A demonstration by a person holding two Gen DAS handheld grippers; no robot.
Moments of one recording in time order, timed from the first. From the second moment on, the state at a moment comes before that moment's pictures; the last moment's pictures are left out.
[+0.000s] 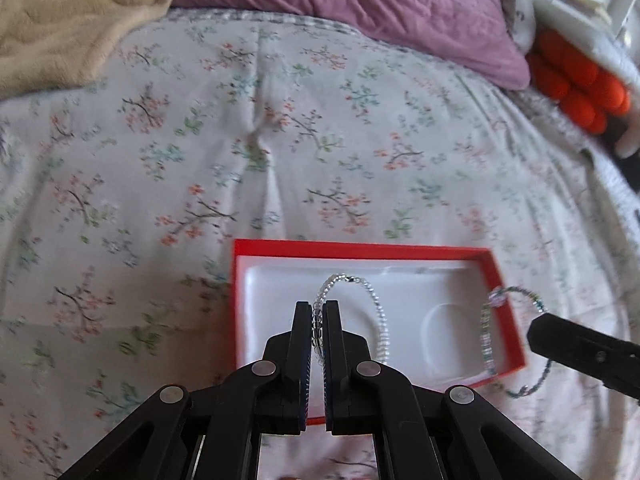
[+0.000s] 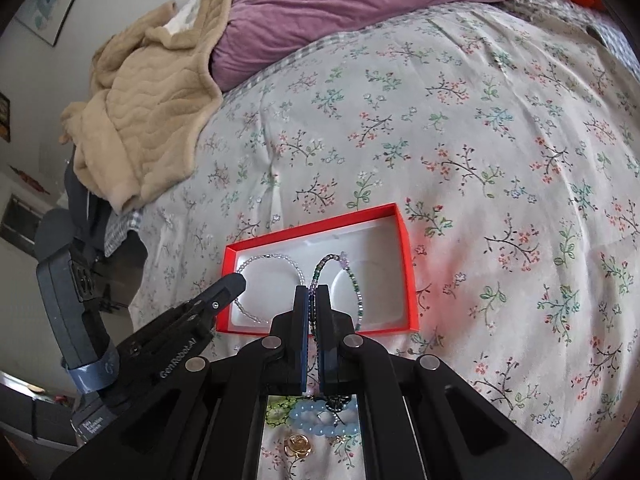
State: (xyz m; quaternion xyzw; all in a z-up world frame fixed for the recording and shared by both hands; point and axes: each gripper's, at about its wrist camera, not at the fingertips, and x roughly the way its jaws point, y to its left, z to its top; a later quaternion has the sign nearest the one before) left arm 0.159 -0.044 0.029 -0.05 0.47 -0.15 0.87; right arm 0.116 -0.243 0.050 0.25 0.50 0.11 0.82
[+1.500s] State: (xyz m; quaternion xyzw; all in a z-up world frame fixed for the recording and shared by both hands) left arm 0.106 -0.008 0.026 0.04 0.51 -0.03 0.86; right arm 0.136 -0.231 0.024 0.20 0.53 0.09 0.82
